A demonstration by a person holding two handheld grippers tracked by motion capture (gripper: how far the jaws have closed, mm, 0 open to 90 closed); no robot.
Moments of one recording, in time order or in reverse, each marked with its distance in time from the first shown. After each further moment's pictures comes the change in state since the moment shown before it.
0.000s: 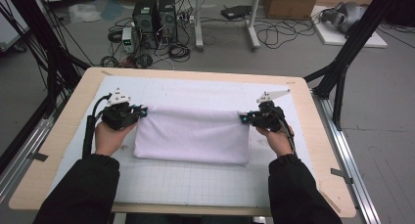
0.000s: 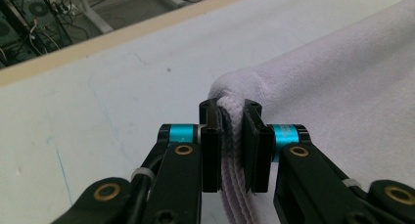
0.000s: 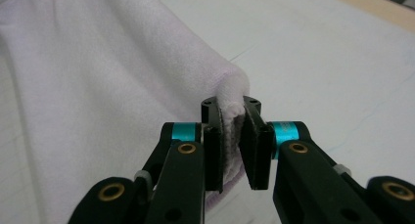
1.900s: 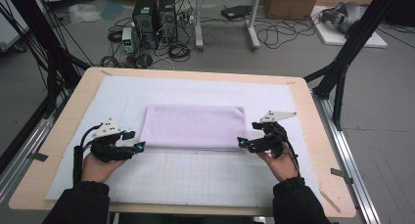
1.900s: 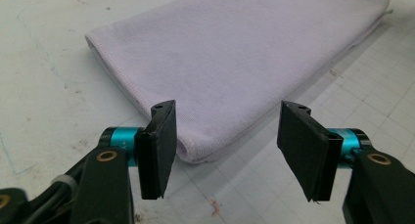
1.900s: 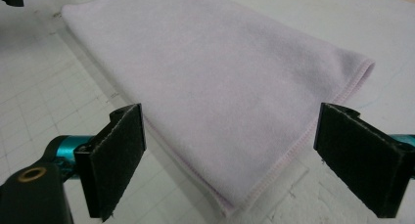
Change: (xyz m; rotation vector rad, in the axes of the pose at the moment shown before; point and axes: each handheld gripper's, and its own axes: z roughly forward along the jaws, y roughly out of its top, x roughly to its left) left arm -0.039 -0.071 -0.053 0.029 -0.151 -0.034; right arm 0.051 -0.044 -0.019 -0.065 -0.039 0.058
